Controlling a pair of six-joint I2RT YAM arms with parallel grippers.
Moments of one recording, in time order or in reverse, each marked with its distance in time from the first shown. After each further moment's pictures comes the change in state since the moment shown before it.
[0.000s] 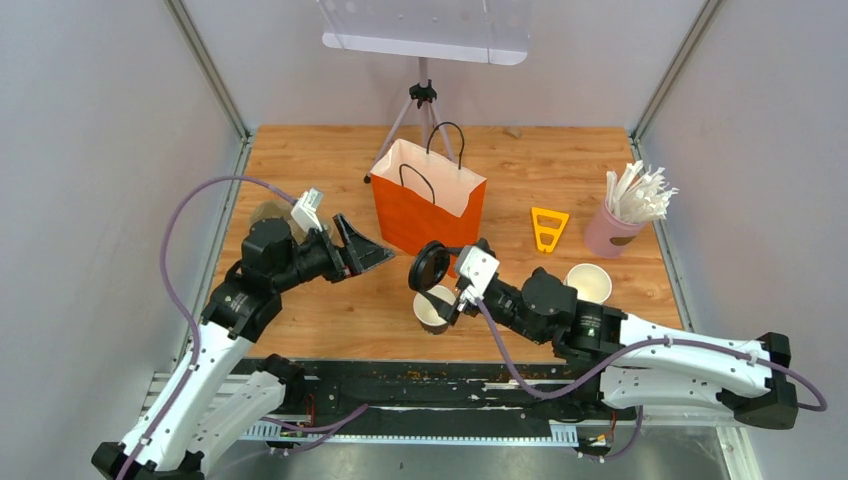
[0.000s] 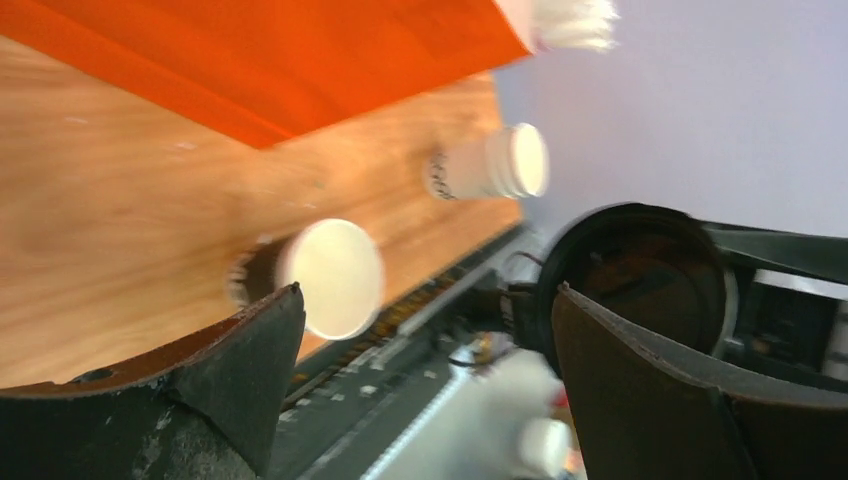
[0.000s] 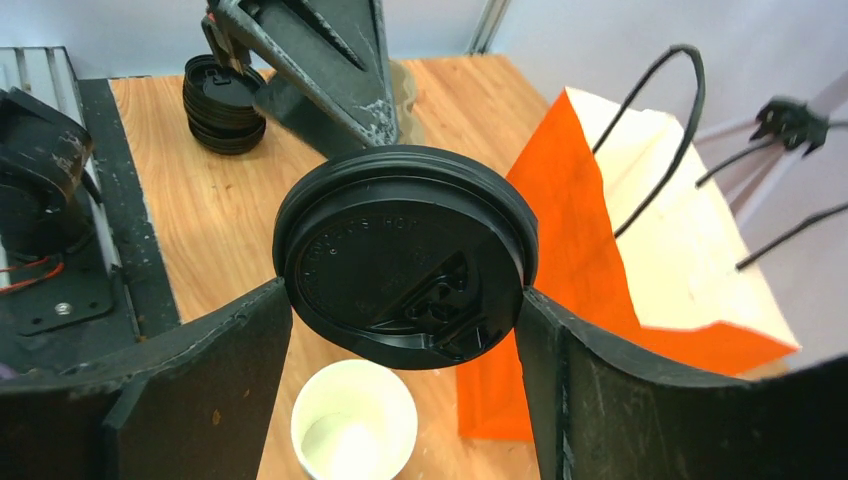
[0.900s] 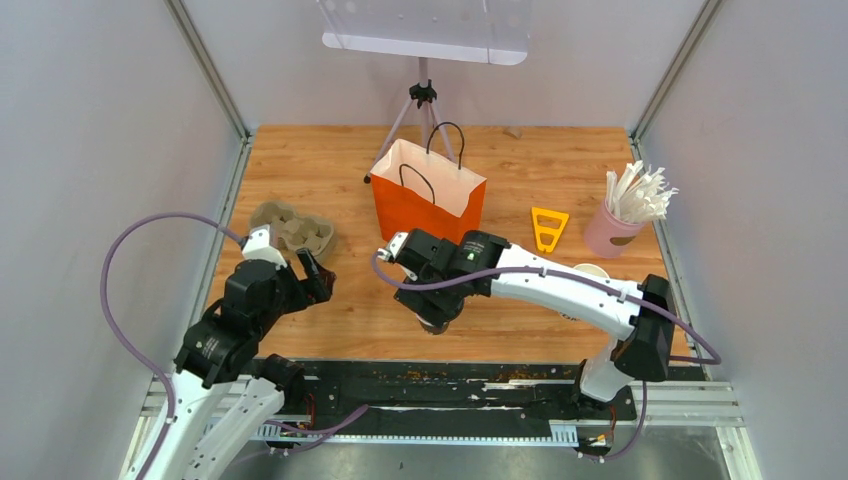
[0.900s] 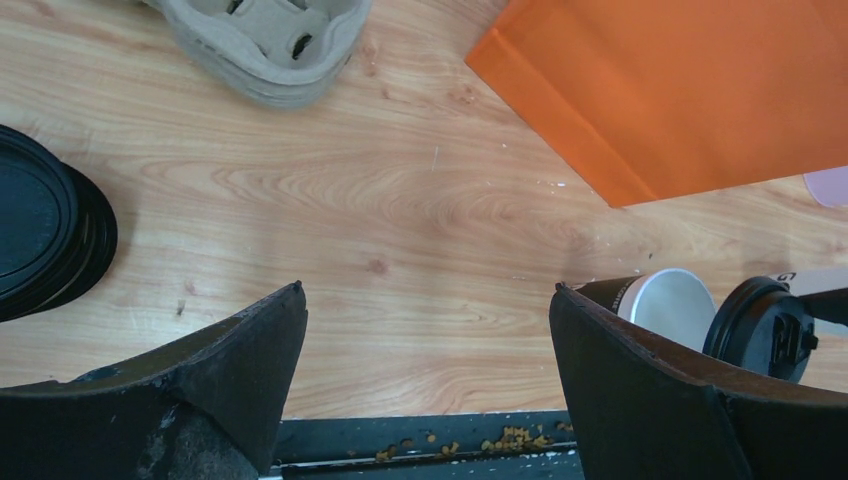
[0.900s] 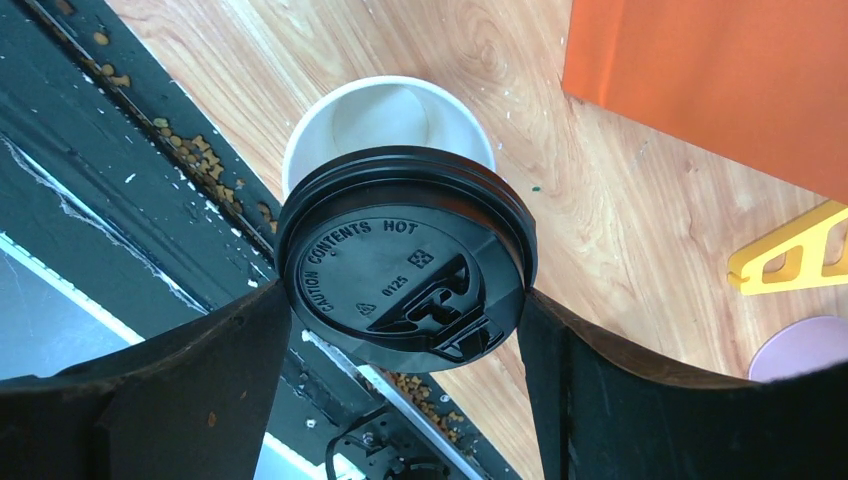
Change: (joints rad) left arm 0.000 -0.224 0.005 -0.506 -0.693 0.333; right arm -0.140 0.700 0.718 -1.176 -0.090 0.411
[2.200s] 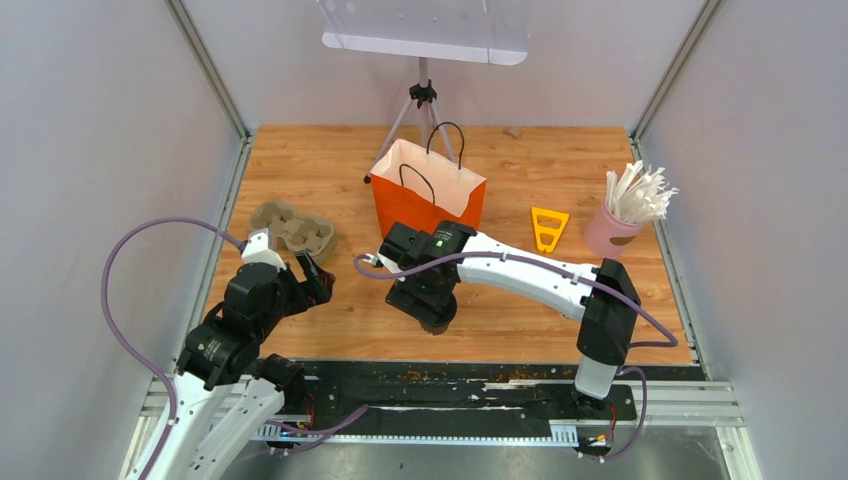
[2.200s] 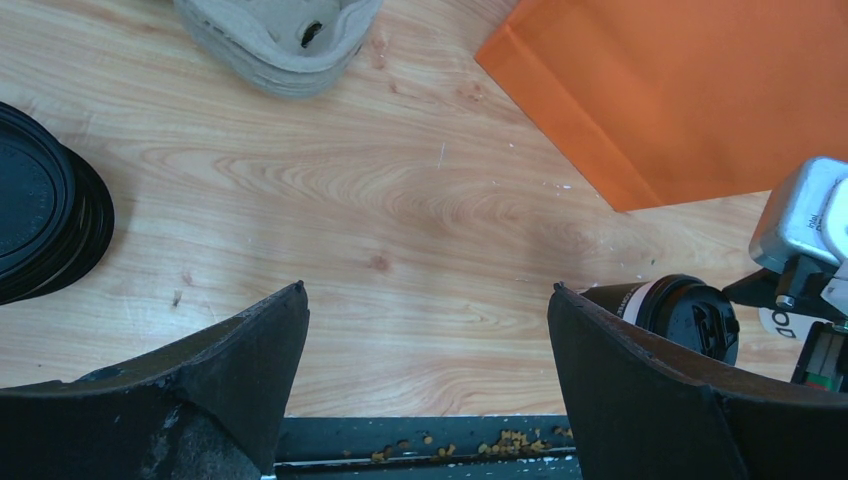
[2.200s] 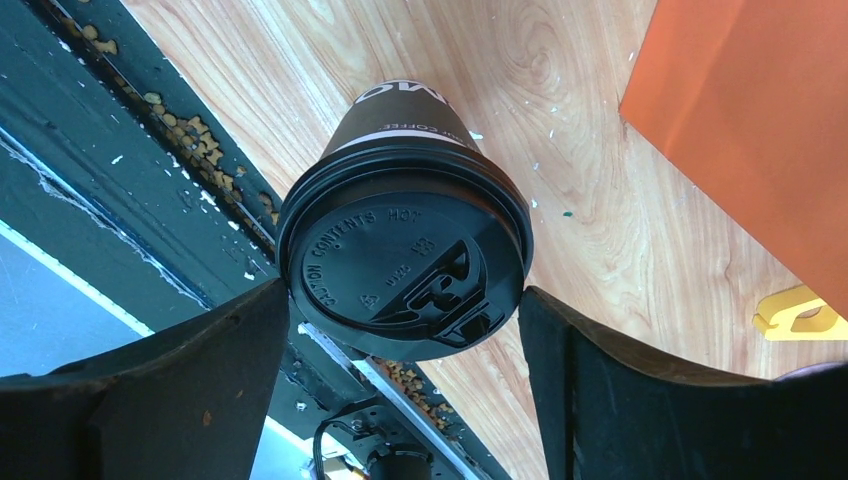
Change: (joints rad) left arm 0.000 -0.039 -0.033 -0.005 -0.022 -0.038; right arm -0.072 0.191 0.097 -0.054 -0.139 -0.105
